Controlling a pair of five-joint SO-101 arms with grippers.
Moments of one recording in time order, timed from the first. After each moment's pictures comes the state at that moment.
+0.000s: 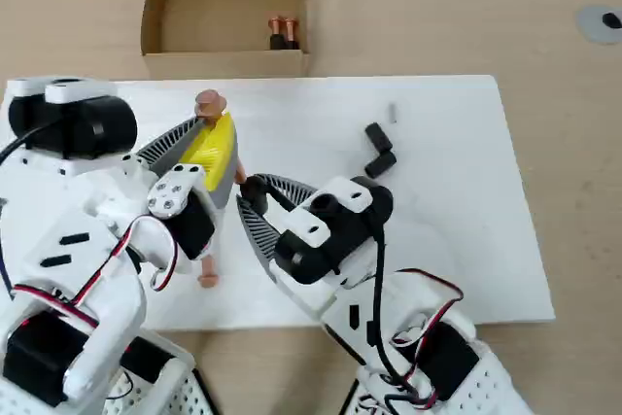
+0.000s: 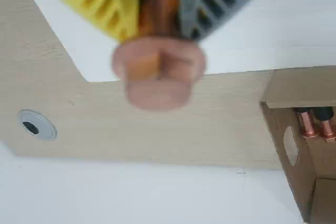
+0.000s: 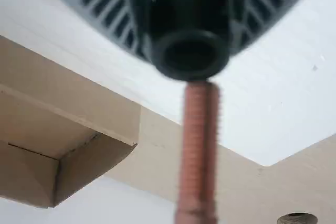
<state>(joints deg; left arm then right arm) 23.1 -69.5 28.7 56.8 10.5 -49.3 -89.1 67.6 37.3 -10.1</state>
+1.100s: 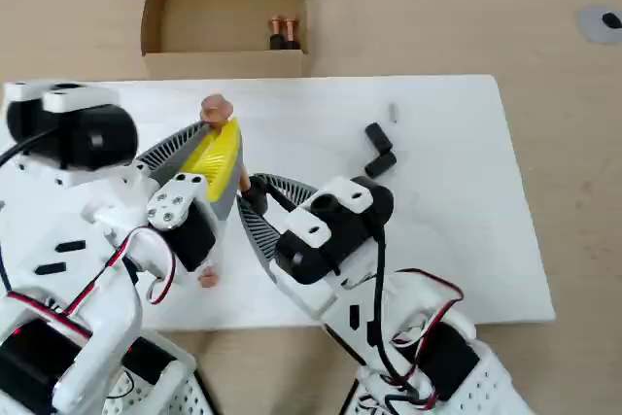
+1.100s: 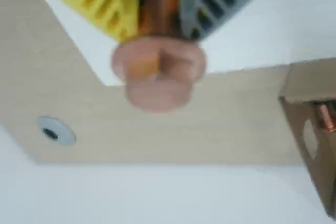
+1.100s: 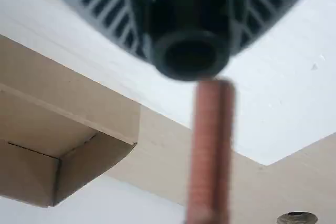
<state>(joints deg) 25.6 -69.5 25.9 58.9 9.4 -49.3 -89.1 67.6 37.3 -10.1</state>
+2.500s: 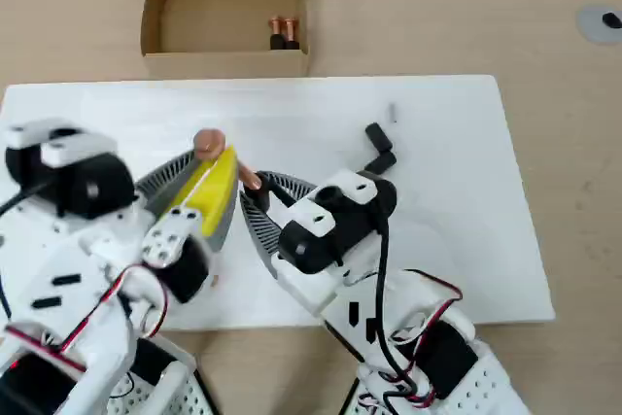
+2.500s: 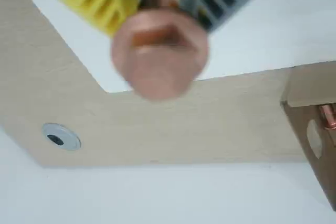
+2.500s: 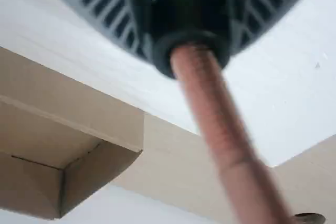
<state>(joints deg) 26.0 -80.9 34.5 60.1 7.1 -47.8 -89.0 67.7 37.3 -12.3</state>
